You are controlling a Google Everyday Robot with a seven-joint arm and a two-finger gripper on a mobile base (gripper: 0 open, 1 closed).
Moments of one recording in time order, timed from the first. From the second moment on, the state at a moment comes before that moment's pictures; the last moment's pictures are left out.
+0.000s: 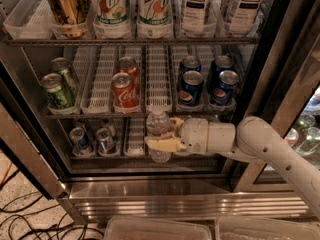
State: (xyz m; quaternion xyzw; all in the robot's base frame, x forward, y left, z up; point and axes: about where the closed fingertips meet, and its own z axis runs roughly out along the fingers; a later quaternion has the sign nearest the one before) arm 0.539 -0.002 0.772 -0.44 0.60 0.41 0.53
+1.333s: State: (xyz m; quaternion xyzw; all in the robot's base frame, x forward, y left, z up) arm 0.537 0.012 0.762 -0.45 0.59 0.42 0.53
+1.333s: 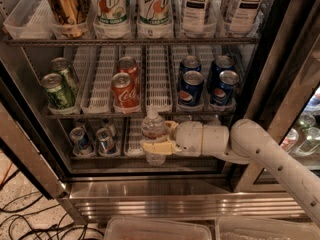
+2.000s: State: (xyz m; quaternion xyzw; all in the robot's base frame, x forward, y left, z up) arm 0.507 0.028 0.759 -0.46 0.60 0.41 0.51
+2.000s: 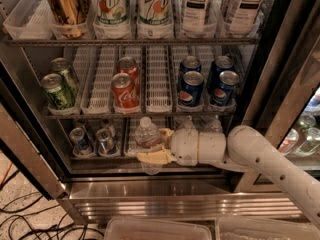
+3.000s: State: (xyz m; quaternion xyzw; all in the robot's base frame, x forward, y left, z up) arm 0.504 0.029 0.758 -0.44 0.60 0.42 0.51
